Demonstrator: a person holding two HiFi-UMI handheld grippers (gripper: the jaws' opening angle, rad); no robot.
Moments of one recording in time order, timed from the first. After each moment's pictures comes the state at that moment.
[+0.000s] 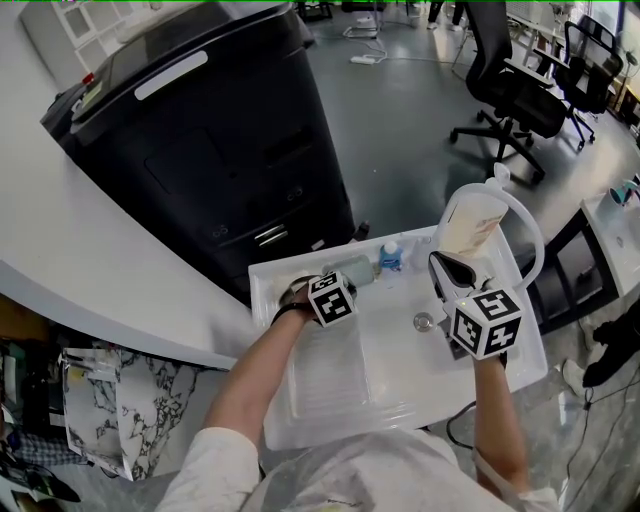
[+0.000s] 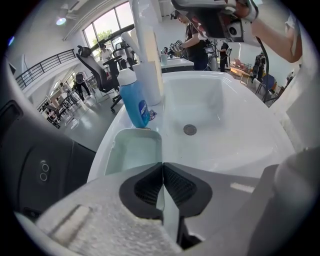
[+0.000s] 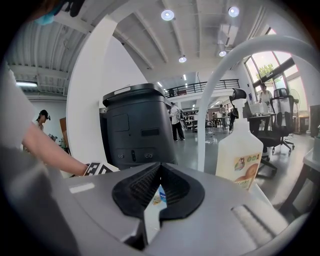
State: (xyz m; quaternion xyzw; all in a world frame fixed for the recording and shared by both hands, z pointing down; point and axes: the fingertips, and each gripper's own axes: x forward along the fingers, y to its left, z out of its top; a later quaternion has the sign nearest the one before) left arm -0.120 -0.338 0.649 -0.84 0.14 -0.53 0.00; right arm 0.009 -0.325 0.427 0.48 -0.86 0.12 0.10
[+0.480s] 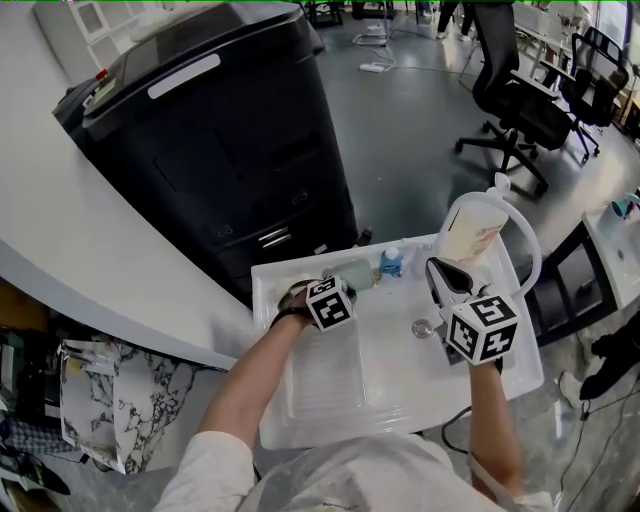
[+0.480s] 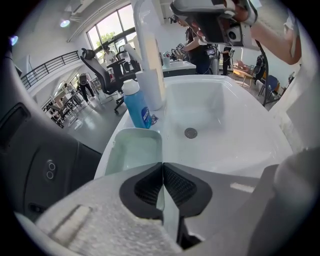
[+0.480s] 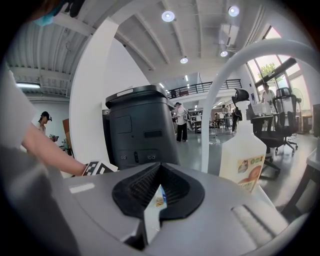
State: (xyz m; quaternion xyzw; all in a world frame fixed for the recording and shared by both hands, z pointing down) left arm -0.120 -0.334 0.634 -0.84 0.16 -0.52 0.00; right arm 0.004 -0.323 0.421 0.47 -0.87 0.11 0.09
